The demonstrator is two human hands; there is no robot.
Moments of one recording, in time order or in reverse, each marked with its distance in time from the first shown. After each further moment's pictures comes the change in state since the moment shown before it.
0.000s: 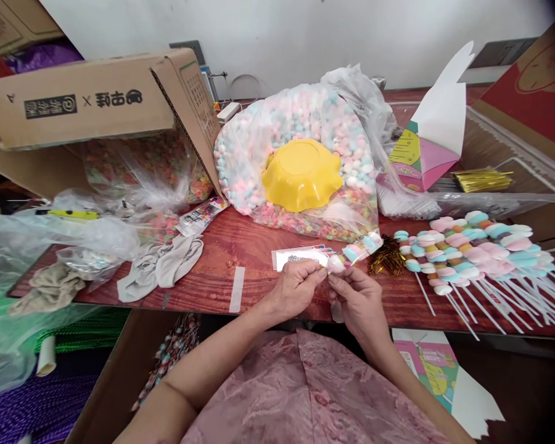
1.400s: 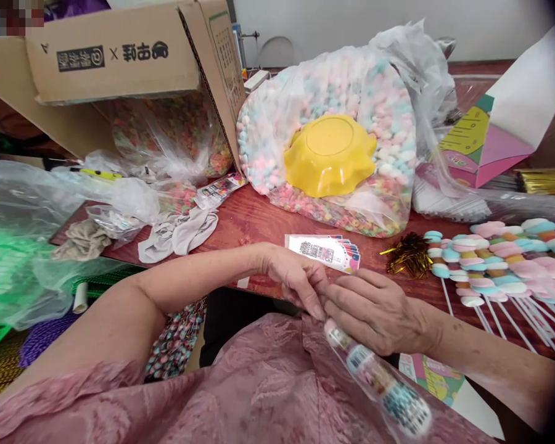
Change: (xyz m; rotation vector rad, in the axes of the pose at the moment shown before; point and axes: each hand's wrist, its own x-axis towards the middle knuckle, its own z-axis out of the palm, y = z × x) left_hand 0.019 0.054 -0.042 -0.034 -0.981 -0.530; right_hand 0.029 -0.080 -0.008 -0.885 -0.950 -1.403
